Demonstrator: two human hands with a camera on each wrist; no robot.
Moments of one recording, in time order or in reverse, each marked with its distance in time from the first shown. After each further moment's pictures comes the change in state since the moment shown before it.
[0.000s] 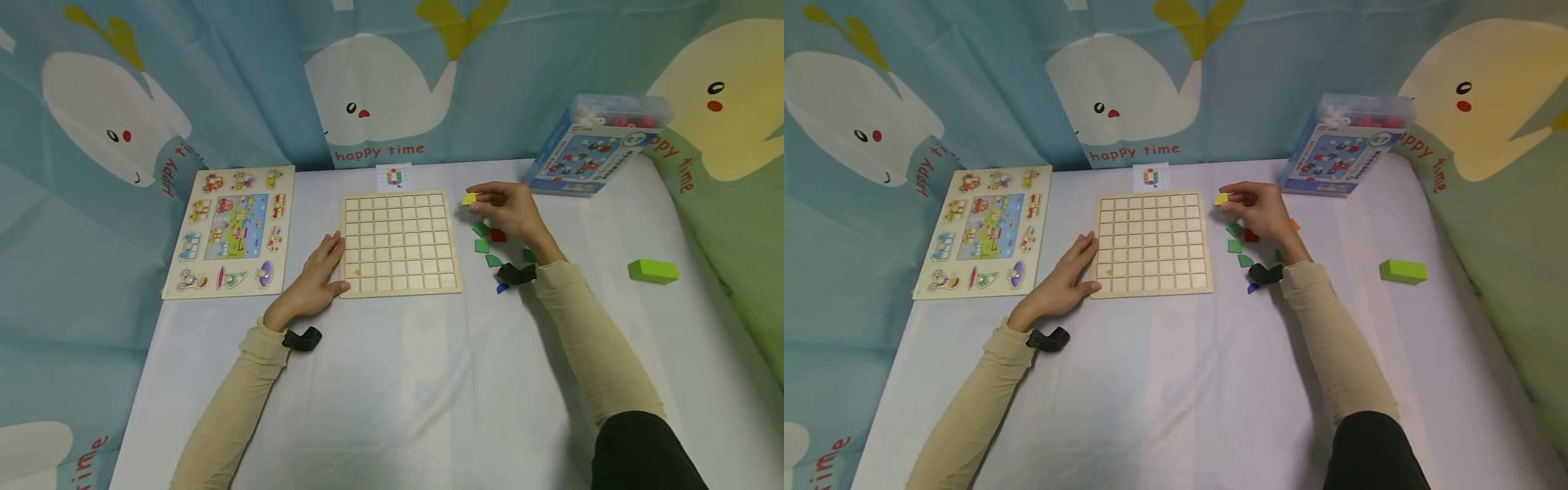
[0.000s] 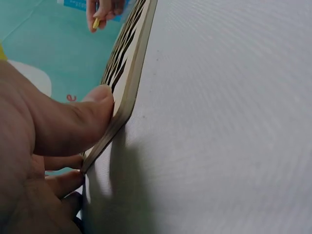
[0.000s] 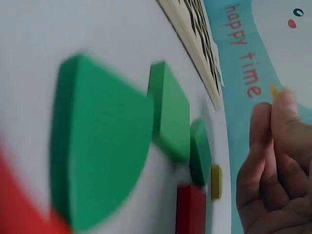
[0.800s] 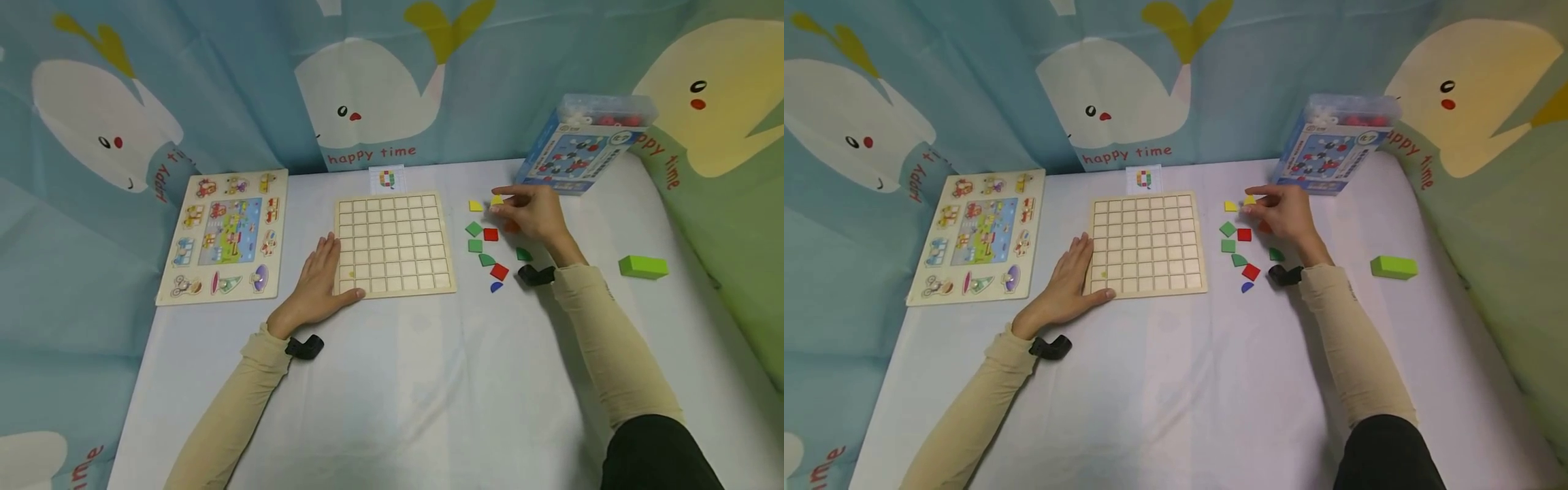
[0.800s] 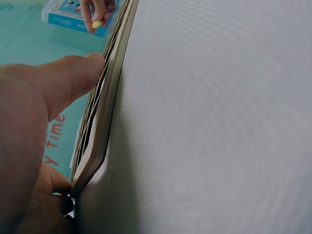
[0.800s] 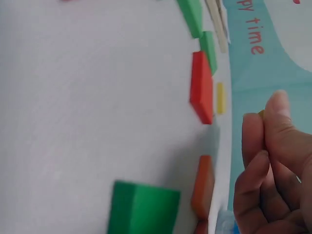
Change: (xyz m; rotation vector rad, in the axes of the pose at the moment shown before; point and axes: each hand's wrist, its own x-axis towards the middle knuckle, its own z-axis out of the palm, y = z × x) left_hand 0.001 0.010 0.016 0.107 0.016 -0.061; right_hand -0.019 0.010 -0.040 -0.250 0.104 0.162
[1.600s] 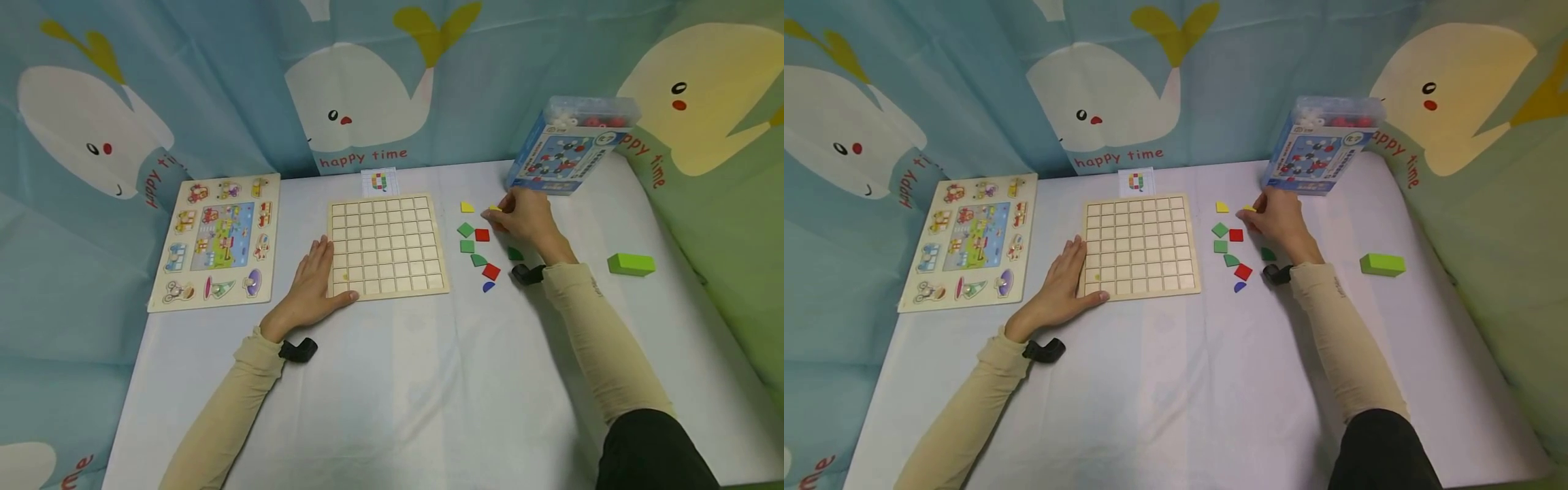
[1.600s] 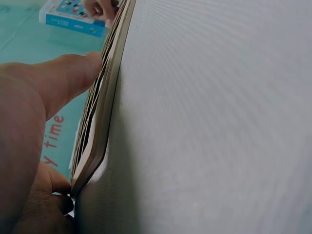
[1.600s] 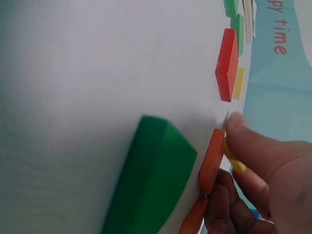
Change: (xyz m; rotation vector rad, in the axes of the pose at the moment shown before) left_hand 0.000 0.003 -0.001 -0.012 -0.011 -0.002; right_hand -0.001 0.002 -0.005 -0.284 -0.059 0.034
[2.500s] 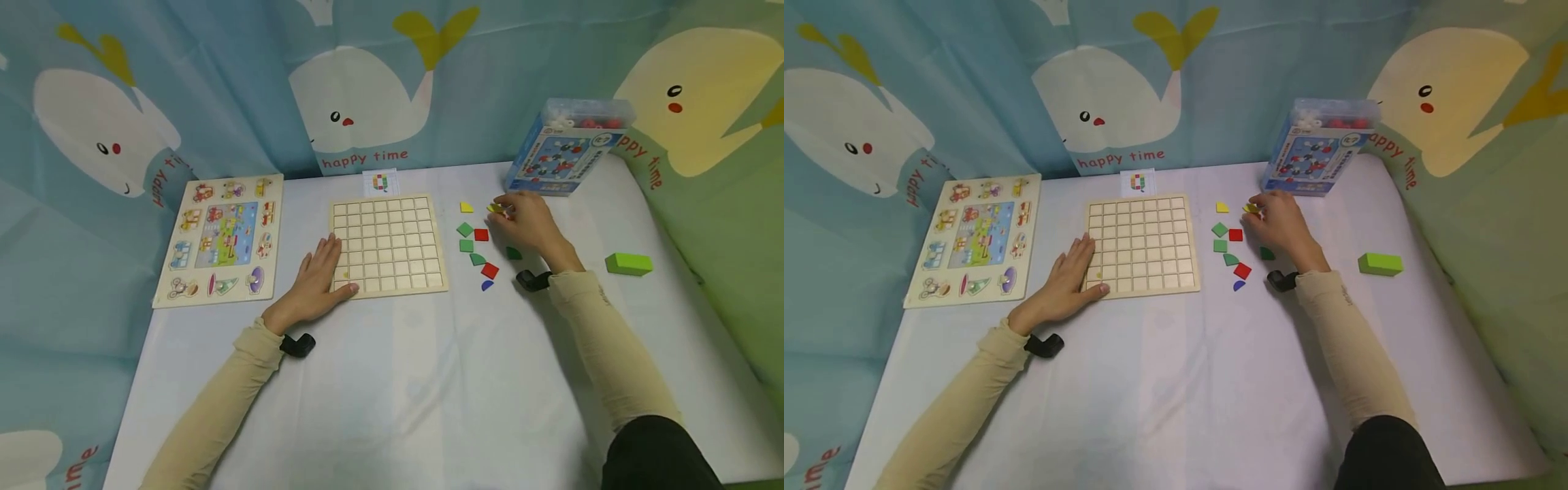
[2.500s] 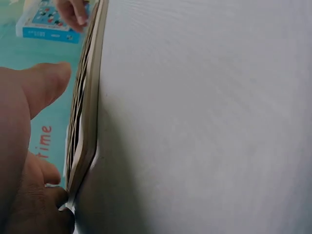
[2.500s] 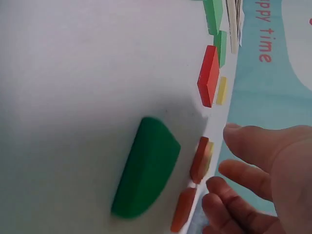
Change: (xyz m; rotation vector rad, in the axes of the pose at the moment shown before) left_hand 0.002 0.002 -0.003 0.059 -0.040 0.042; right_hand -0.017 0.000 -0.006 -0.017 -0.016 -0.192
